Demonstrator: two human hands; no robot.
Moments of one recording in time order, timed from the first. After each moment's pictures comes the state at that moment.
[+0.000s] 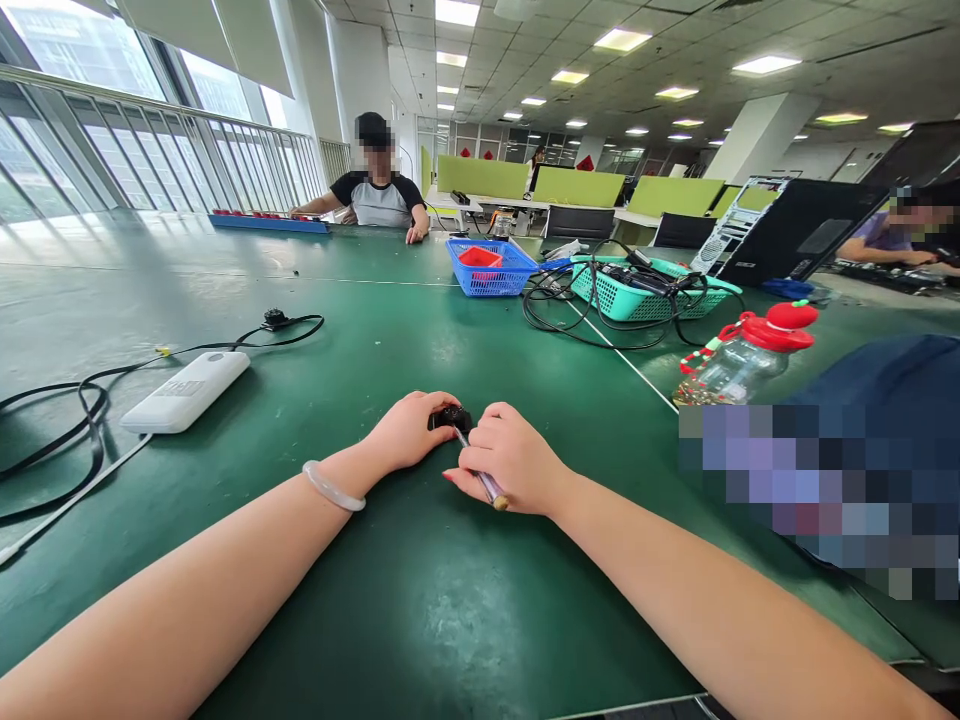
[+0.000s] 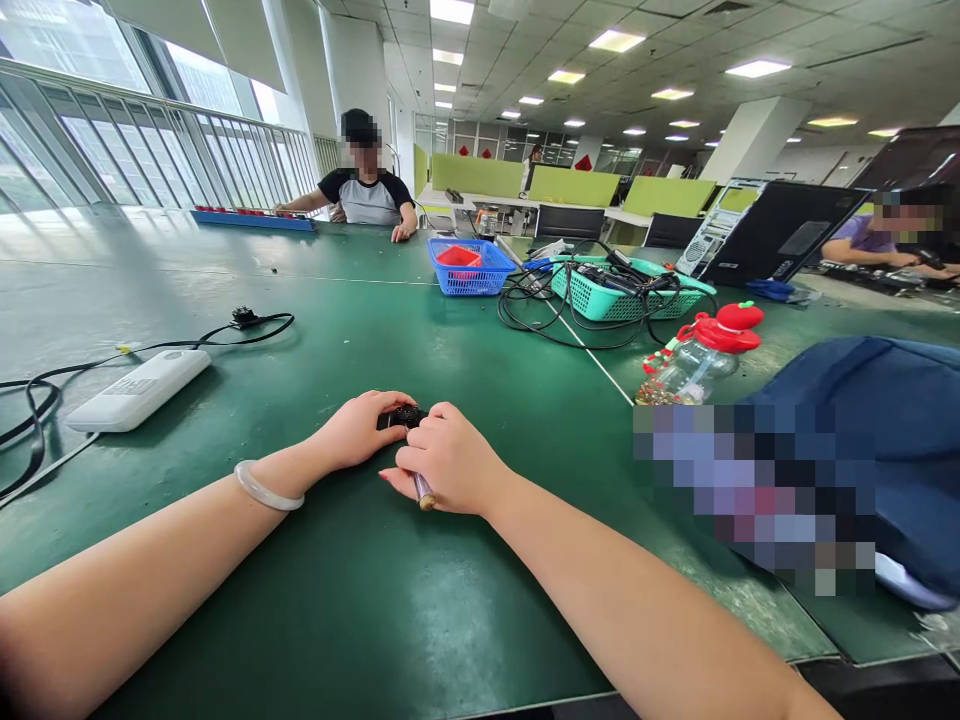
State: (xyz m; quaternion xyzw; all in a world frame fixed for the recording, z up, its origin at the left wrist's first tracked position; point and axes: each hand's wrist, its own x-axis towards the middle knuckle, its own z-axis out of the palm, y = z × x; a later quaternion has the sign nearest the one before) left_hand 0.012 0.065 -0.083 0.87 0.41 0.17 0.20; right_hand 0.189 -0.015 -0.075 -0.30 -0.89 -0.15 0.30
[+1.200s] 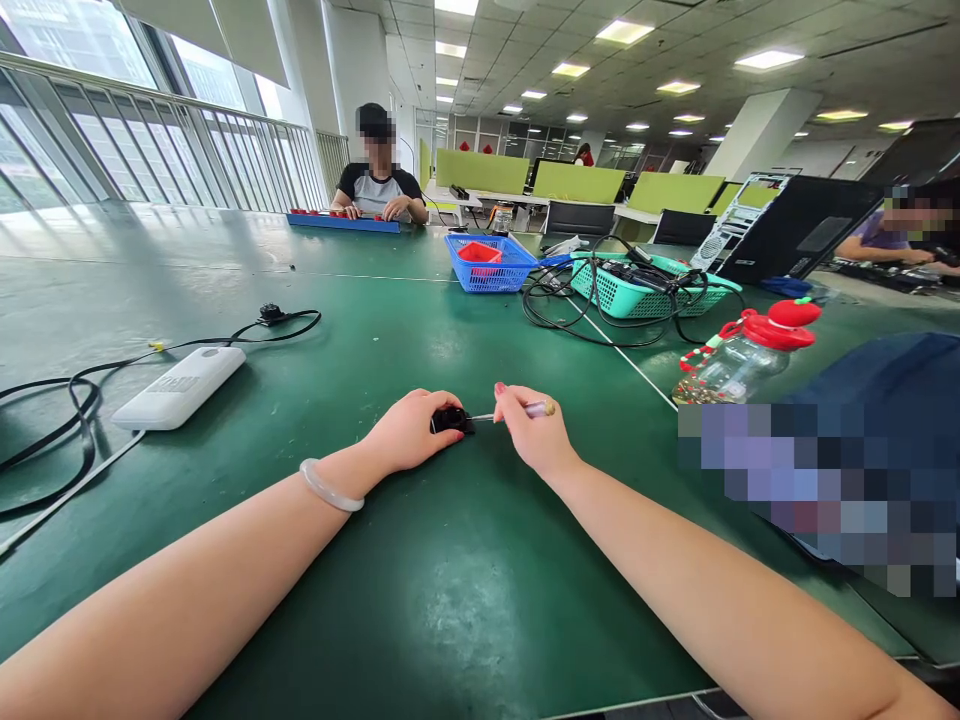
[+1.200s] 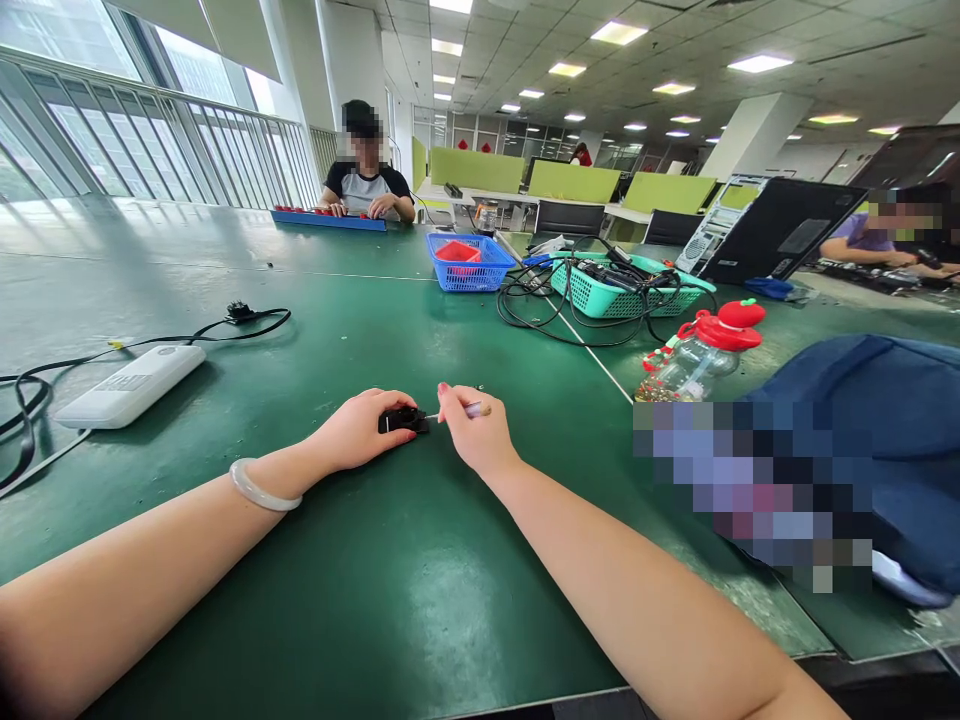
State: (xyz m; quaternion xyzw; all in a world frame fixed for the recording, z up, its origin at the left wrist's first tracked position) left_hand 0.014 0.059 -0.081 0.88 0.39 0.17 0.19; right_hand 0.199 -0.002 -0.080 -0.54 -0.63 0.20 0.52
